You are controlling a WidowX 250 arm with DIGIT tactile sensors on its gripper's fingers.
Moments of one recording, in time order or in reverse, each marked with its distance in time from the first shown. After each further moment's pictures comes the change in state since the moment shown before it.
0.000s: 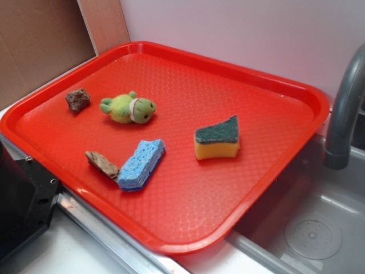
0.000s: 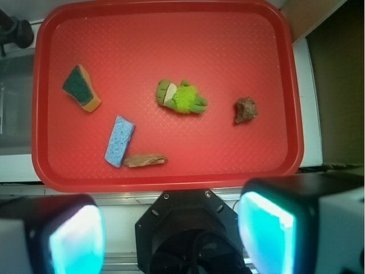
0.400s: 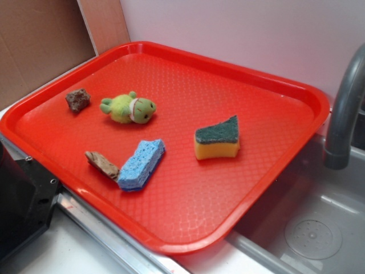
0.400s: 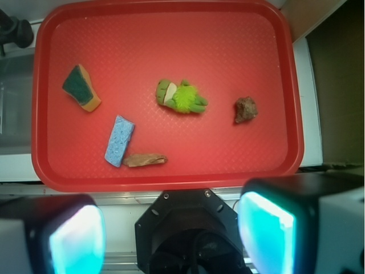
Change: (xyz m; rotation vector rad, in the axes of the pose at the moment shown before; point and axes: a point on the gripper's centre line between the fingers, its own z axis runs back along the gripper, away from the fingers) arm -0.002 0.001 -0.003 0.002 0.012 0.002
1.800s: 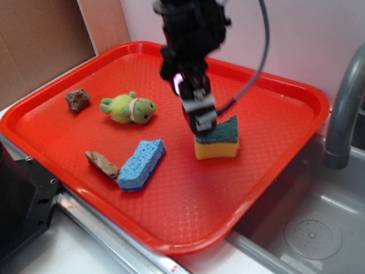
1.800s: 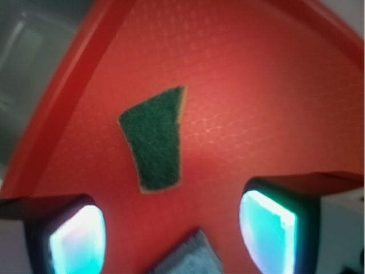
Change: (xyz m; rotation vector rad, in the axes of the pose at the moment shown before) arm 0.090 -0.110 -0.167 -0.029 0.084 -0.528
